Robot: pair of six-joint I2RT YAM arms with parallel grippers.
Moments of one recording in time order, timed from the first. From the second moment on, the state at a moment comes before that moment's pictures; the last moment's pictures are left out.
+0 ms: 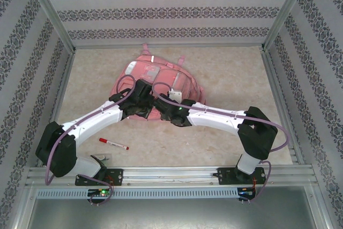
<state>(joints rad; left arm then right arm) -0.61 1.41 0.99 -0.52 -0.05 -1.69 0.98 1.70 1.19 -0.58 0.35 0.99</state>
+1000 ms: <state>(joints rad) -0.47 1.32 0.90 -0.52 0.09 -1.43 0.55 1.53 1.01 -0.51 -0.25 0.26</state>
